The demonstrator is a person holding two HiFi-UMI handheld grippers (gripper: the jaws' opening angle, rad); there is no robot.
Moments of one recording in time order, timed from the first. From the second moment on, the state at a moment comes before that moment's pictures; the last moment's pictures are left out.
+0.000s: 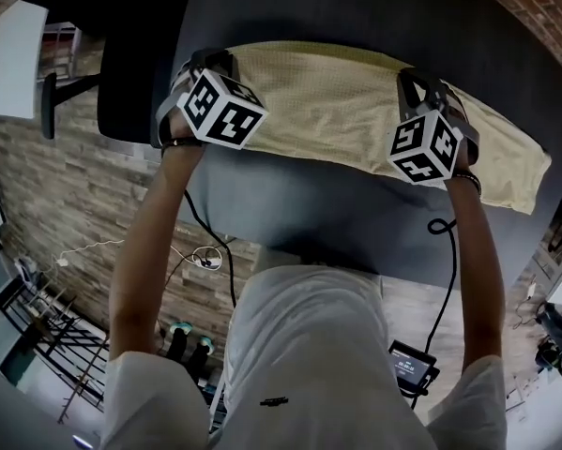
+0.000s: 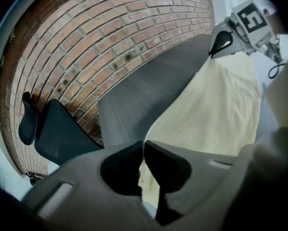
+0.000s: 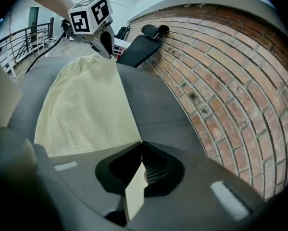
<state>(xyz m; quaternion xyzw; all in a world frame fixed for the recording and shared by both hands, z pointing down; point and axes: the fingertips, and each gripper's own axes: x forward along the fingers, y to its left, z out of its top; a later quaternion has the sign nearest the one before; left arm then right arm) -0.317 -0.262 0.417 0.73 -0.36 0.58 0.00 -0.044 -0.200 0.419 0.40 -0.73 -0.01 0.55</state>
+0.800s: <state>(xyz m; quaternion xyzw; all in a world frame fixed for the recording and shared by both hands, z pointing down) -0.330 -0.278 0.467 0.74 -0.35 0.56 0.06 -0.027 -0.220 0.452 0.44 -0.72 0.03 0.54</state>
